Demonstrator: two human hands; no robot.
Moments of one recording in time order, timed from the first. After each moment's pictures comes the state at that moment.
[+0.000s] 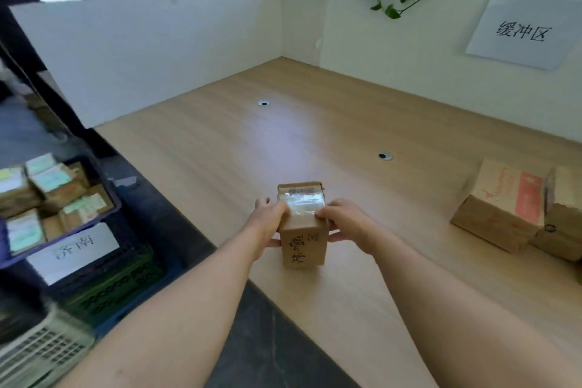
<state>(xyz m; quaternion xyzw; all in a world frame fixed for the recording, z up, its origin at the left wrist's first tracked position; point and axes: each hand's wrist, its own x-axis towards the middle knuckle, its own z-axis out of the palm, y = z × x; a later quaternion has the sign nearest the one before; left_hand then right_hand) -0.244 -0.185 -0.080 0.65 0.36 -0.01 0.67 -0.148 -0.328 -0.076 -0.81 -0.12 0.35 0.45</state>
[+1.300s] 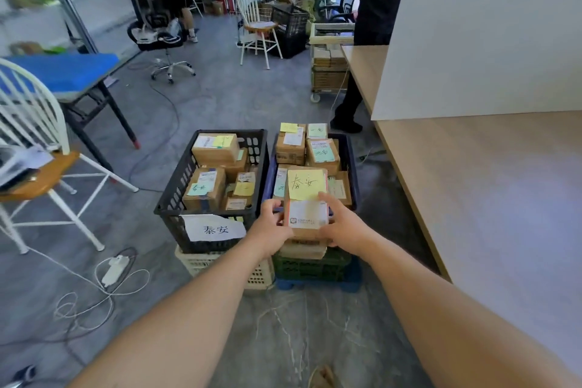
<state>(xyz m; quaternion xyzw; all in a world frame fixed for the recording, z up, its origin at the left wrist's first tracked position) -0.541 0.226 -0.121 0.56 0.60 0.18 0.54 -0.366 0.204 -0.122 -0.66 -0.54 0.47 0.22</state>
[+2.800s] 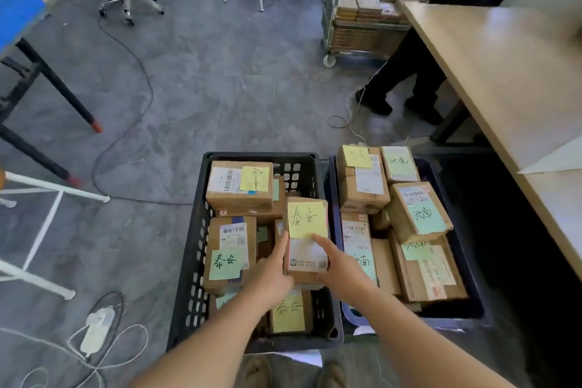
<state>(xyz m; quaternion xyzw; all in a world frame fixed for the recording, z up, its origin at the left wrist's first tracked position) -0.709 0.625 -0.250 0.64 0.59 -0.02 0.49 -0.550 0.596 -0.234 -0.73 -0.52 0.45 0.06</state>
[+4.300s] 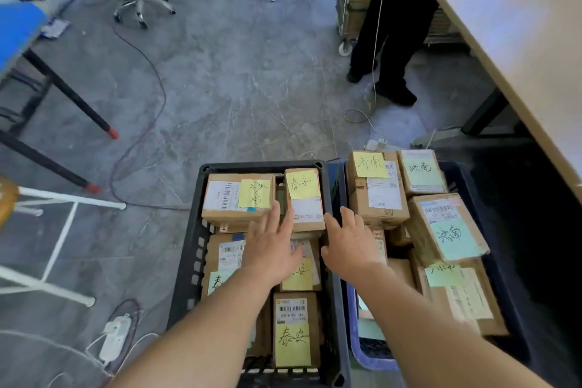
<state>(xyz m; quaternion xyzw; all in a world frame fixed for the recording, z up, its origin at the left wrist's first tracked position) -0.666 0.720 -0.258 0.78 0.57 -0.12 0.23 -0.516 0.691 -0.247 -0.73 -0.64 0.22 -0.09</state>
